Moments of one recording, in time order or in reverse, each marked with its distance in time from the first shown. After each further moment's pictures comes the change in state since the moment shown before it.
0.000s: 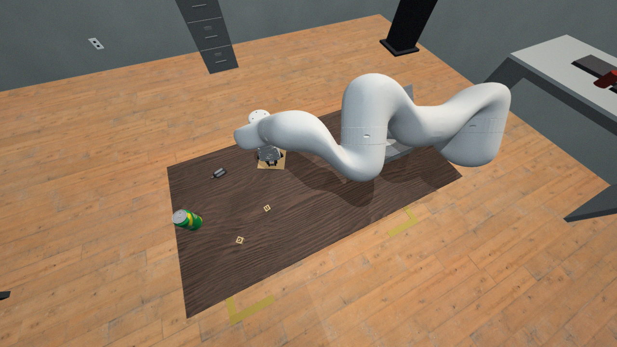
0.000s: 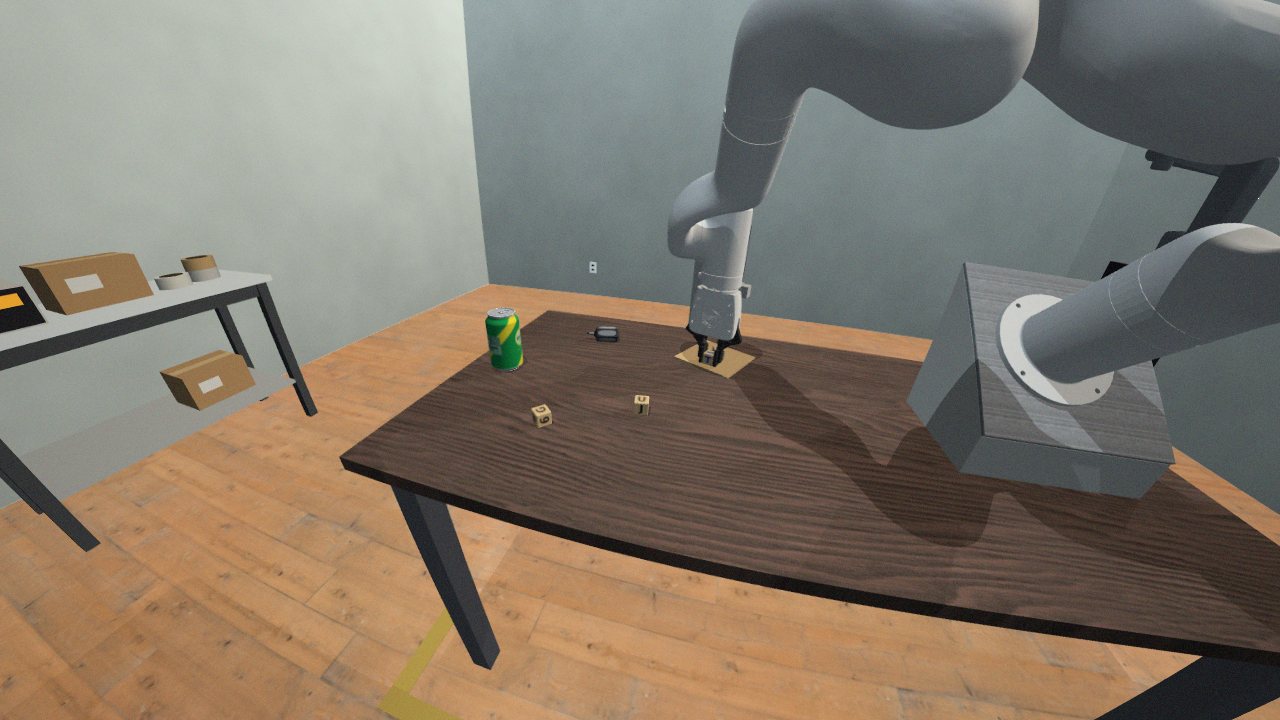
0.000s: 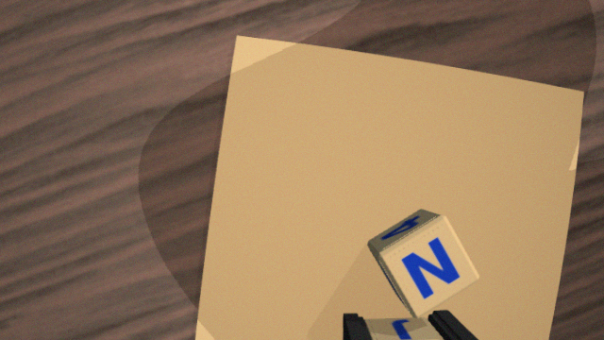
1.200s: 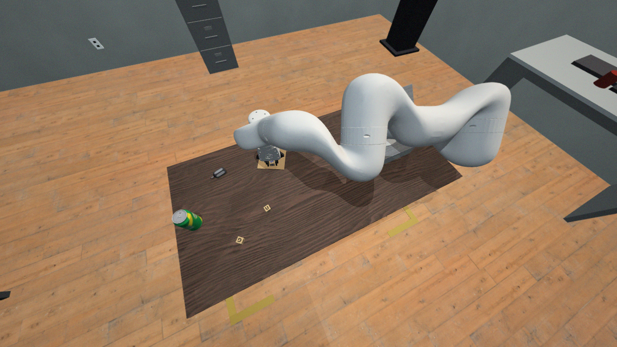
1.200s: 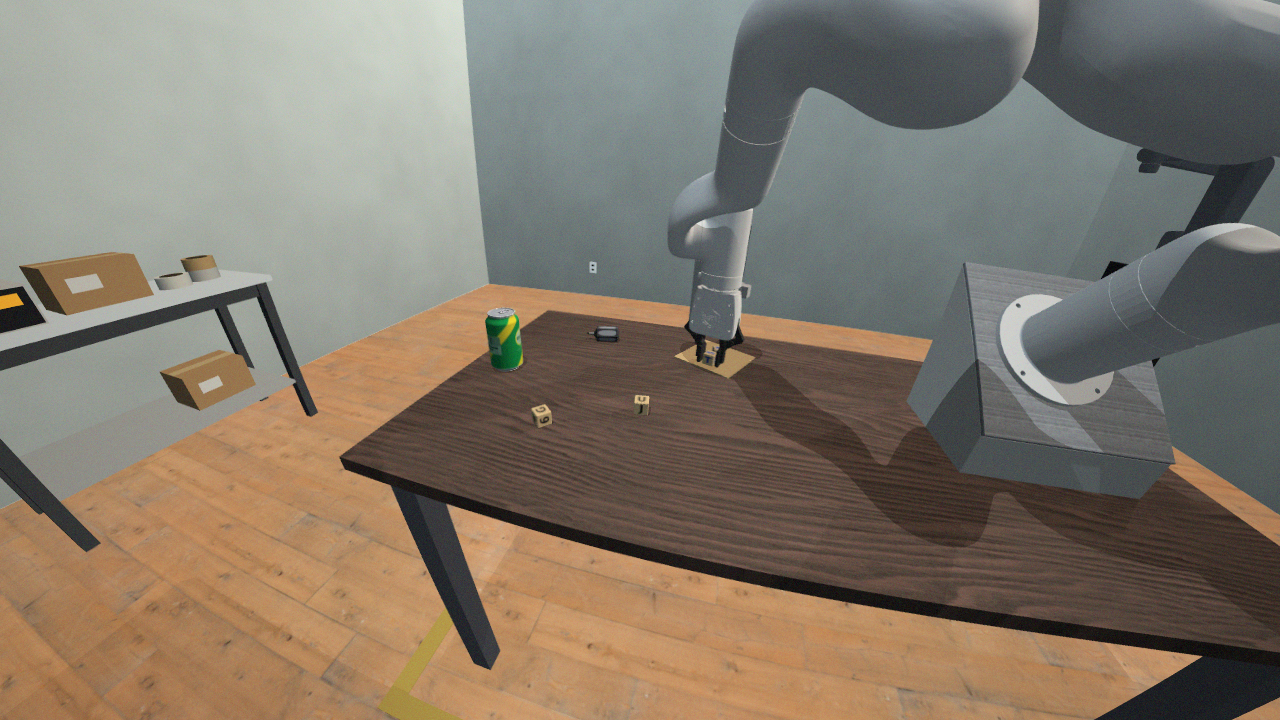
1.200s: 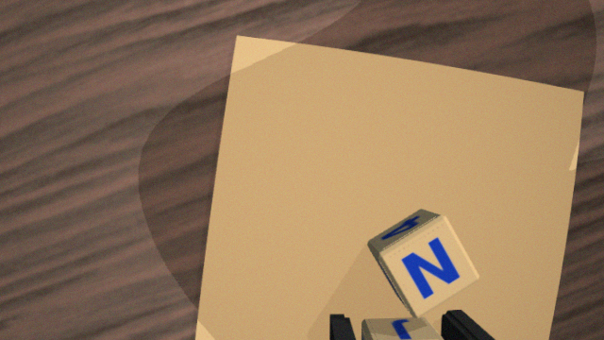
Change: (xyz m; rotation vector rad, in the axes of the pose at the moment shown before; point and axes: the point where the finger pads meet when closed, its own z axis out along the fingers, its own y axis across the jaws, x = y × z) arm 0.000 0.000 0.000 0.000 0.000 0.000
